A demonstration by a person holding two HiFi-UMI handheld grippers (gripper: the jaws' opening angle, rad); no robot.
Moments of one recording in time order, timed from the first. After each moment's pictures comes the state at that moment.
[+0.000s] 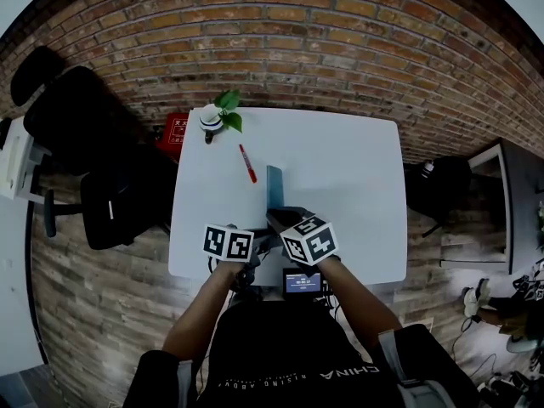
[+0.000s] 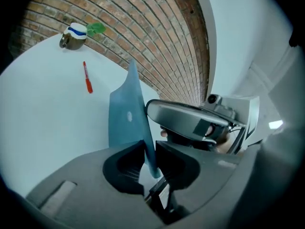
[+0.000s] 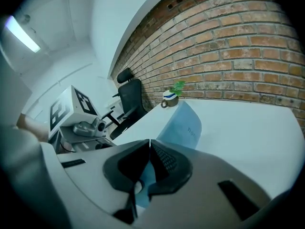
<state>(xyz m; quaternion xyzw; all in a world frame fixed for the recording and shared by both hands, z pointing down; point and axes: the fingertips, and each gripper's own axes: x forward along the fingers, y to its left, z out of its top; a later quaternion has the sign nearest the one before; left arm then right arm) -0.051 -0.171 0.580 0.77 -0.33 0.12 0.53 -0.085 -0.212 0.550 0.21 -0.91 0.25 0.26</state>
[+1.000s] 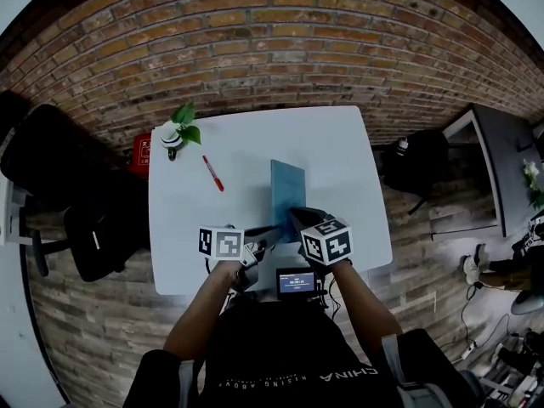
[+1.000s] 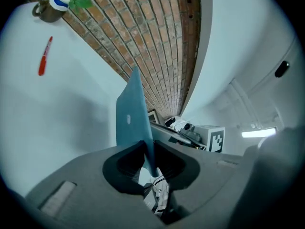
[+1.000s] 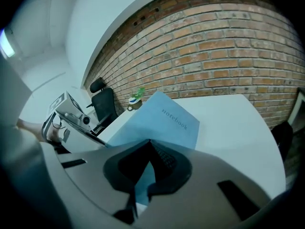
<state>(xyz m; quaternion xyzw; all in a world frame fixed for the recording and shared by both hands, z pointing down) 0.030 -0.194 0.549 0.80 -0.21 0.02 0.56 0.052 -0.239 0.566 0.37 -0.85 0.29 0.24</state>
